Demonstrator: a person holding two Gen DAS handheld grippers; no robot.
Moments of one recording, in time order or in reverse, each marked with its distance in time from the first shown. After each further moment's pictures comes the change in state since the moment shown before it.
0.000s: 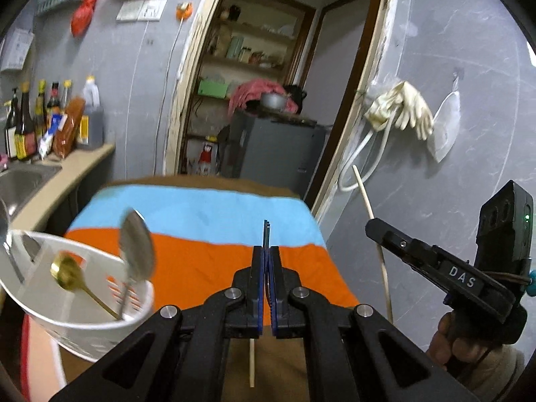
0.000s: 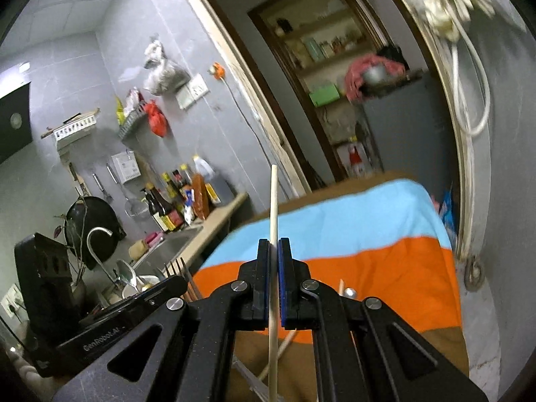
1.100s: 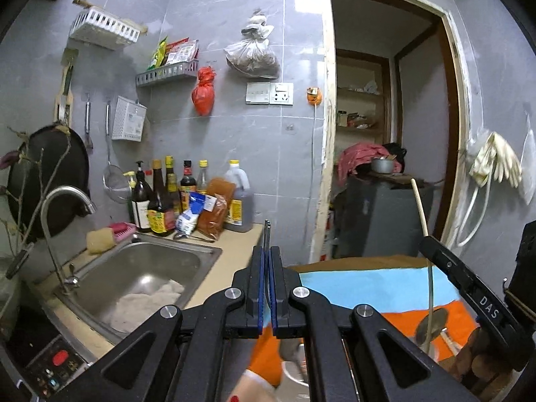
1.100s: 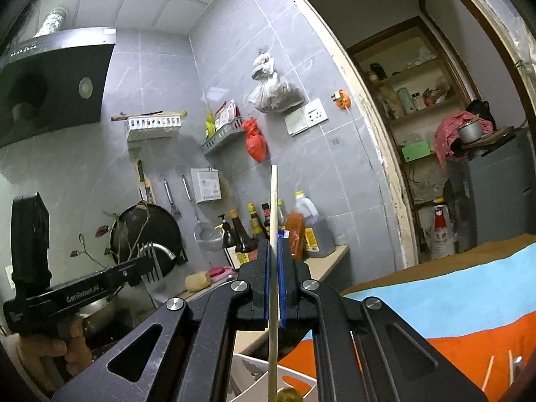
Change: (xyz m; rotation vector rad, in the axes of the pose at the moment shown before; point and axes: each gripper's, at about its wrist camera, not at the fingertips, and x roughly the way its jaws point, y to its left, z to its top) left arm -0.123 0.175 0.071 0.074 -0.267 0.478; right arm 0.103 0.200 -0.026 -0.176 -0.218 0.295
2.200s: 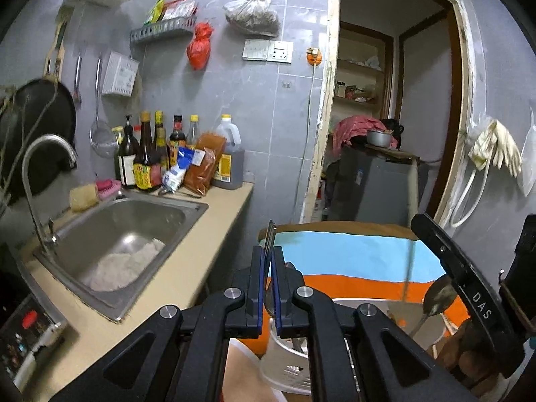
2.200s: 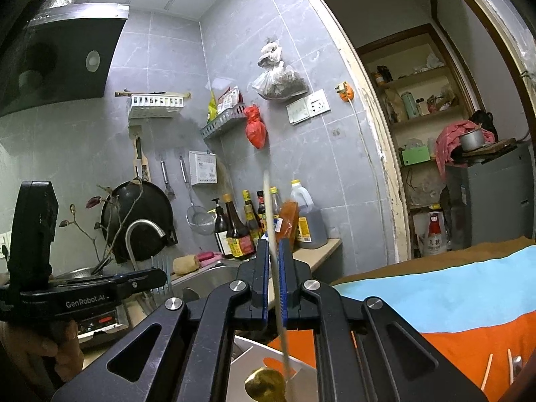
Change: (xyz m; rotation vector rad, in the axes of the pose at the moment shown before) left arm 0.025 0.002 -0.043 -0.084 0.152 -0.069; right arm 0.008 -0.005 -0.023 -0.076 0.021 -0.025
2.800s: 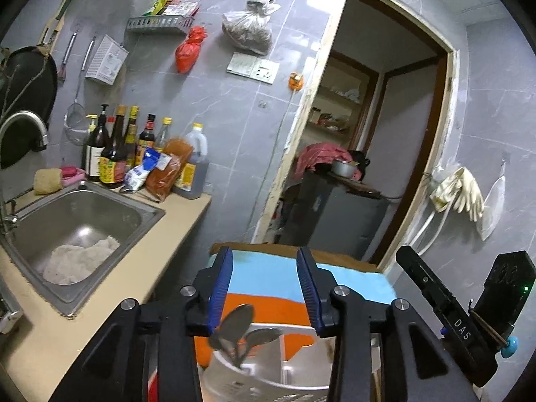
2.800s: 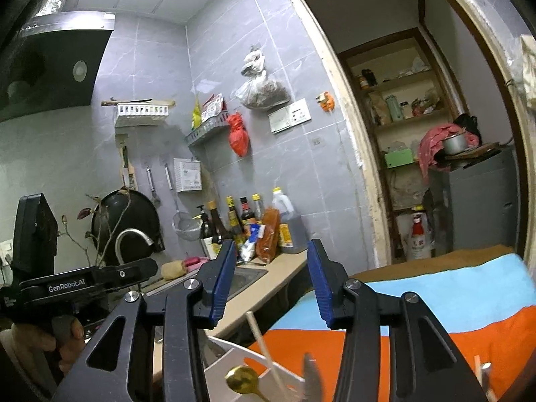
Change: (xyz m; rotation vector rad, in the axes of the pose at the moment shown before) left arm -0.009 -0.007 0.010 -0.131 -0.075 -0.207; right arm -0.031 -0.015 0.029 0.007 -0.006 -0.083
